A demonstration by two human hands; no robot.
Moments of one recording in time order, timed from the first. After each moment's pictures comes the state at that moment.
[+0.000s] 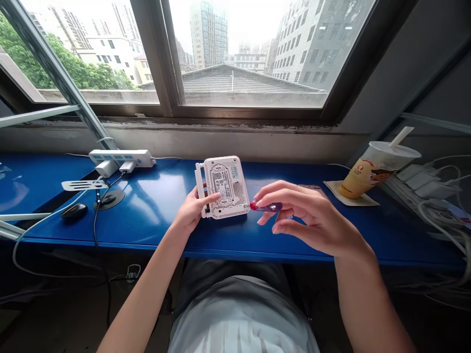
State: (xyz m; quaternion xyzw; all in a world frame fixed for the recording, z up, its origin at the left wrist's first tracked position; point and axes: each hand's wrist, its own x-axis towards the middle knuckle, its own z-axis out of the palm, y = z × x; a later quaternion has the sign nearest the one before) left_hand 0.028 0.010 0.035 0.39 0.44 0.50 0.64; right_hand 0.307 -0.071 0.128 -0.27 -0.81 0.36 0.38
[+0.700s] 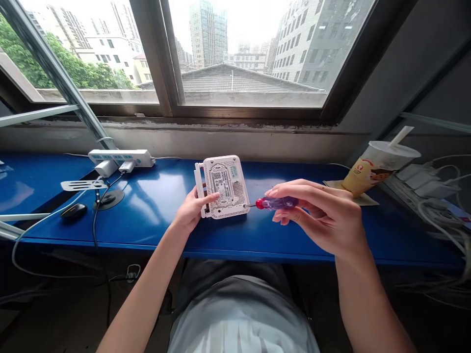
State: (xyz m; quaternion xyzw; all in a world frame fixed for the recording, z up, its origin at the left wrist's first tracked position) left_hand 0.026 0.010 0.034 0.38 0.43 0.50 0.64; right_hand 0.305 -0.077 0.123 -0.28 -0.81 0.15 0.50
